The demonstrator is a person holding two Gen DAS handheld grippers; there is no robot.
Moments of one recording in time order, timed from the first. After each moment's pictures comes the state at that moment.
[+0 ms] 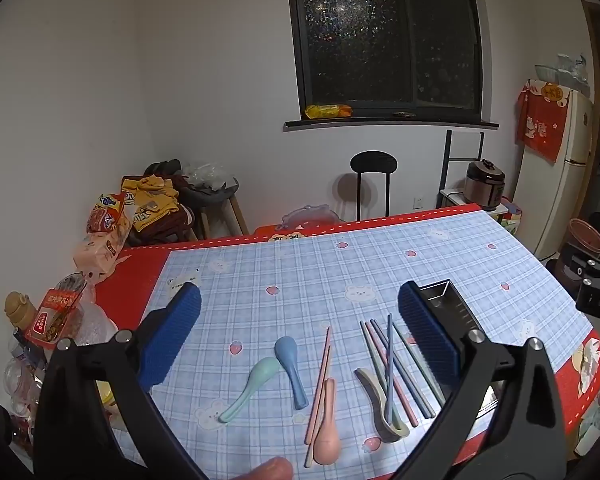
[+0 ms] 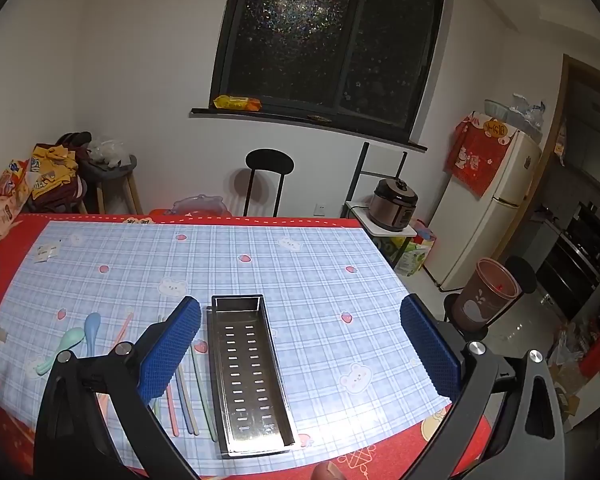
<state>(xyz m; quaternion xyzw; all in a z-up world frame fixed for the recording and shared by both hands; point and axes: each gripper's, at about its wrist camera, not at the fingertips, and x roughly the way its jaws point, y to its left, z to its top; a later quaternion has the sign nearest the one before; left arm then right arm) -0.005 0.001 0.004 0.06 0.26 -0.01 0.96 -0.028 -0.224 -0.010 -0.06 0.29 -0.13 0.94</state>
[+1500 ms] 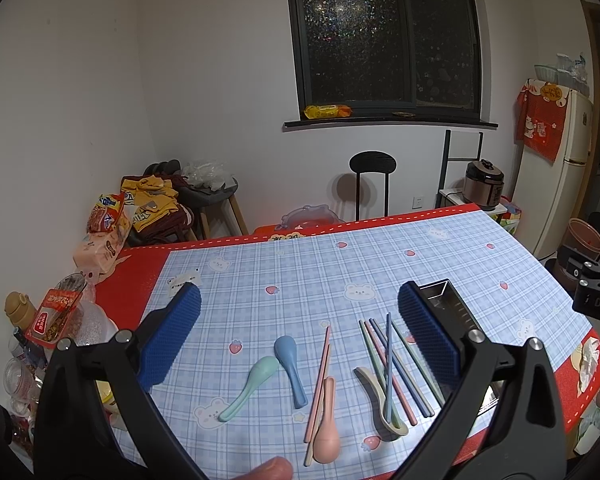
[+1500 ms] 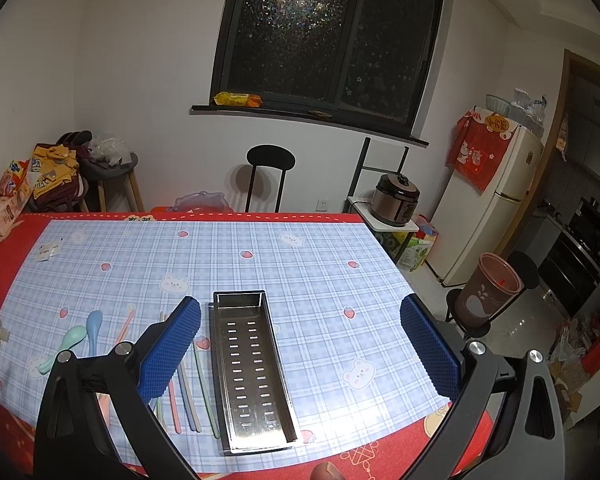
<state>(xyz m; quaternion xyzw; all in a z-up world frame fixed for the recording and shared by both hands) -0.005 0.000 0.003 0.06 0.26 -0.01 0.96 -0.030 -0.228 -0.020 -0.06 0.30 -0.13 0.94</state>
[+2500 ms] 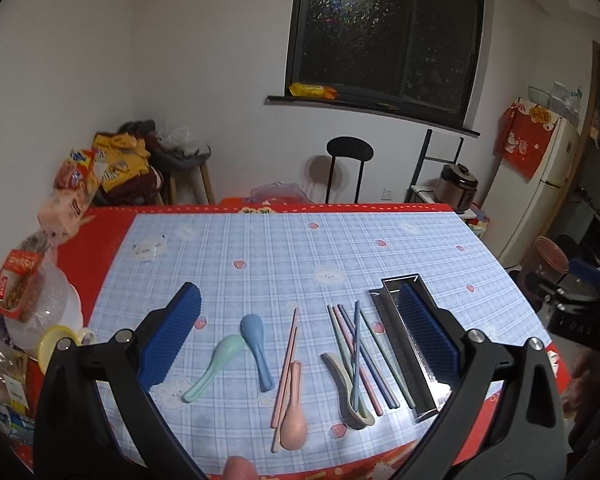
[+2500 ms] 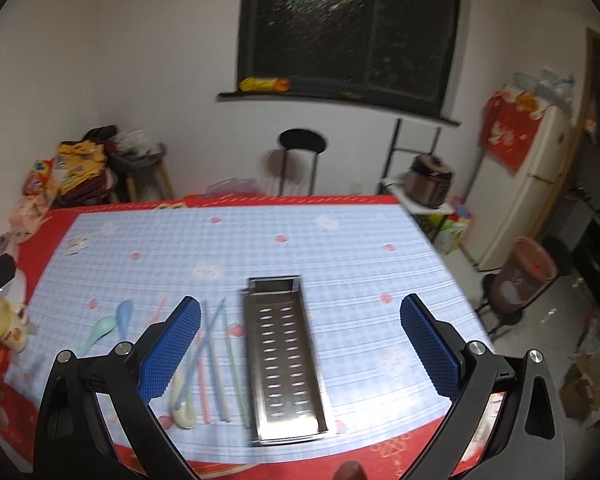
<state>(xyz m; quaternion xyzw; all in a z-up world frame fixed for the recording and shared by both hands) 0.011 0.033 -0.006 -0.03 0.32 -0.07 0.95 -0.015 -0.230 -0.031 -0.02 0.34 -0.05 0.94</state>
